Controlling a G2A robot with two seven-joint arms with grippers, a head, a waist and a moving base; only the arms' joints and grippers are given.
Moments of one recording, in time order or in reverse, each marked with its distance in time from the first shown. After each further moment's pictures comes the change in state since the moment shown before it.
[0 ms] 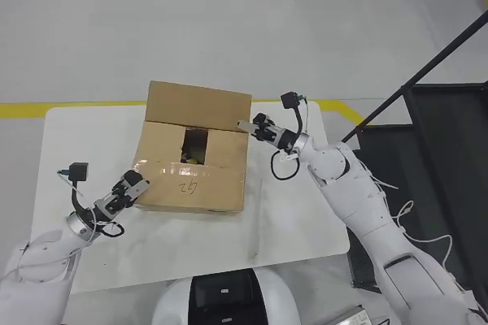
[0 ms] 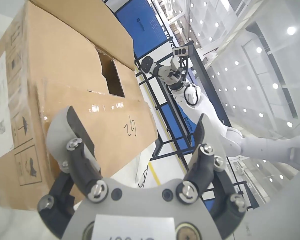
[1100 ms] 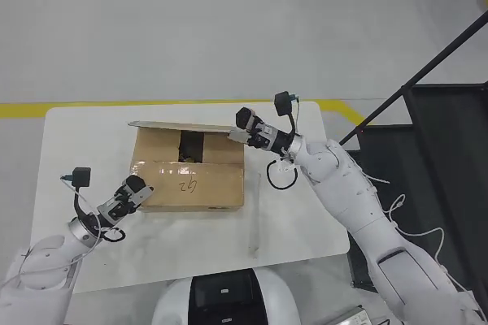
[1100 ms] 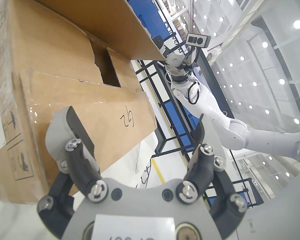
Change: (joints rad) left arm 0.040 0.009 0.005 -0.037 0.055 0.005 0.037; right arm 0.001 -0.021 -0.015 -0.015 -0.130 -0.383 -0.118
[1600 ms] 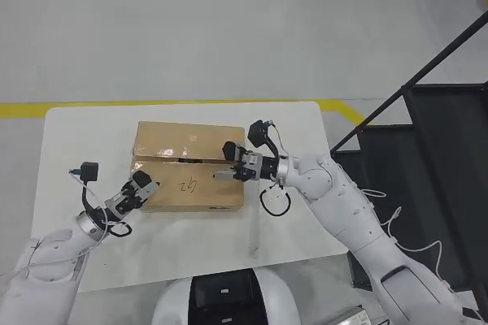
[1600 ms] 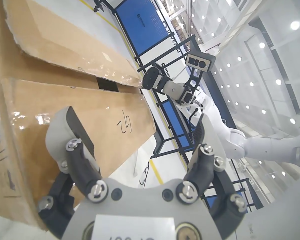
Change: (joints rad) left arm -0.070 -0.005 0.066 0.030 0.006 0.024 0.016; right arm -0.100 0.019 -0.040 -0.155 -0.048 0.085 0.179
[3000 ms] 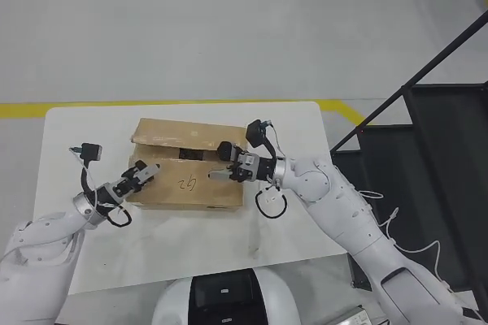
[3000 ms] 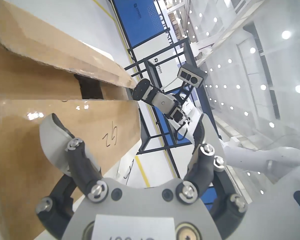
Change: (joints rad) left arm -0.101 0.010 0.002 -0.043 -0.207 0.193 -0.184; right arm -0.004 0.003 -0.015 -0.038 0.018 0.025 -0.061
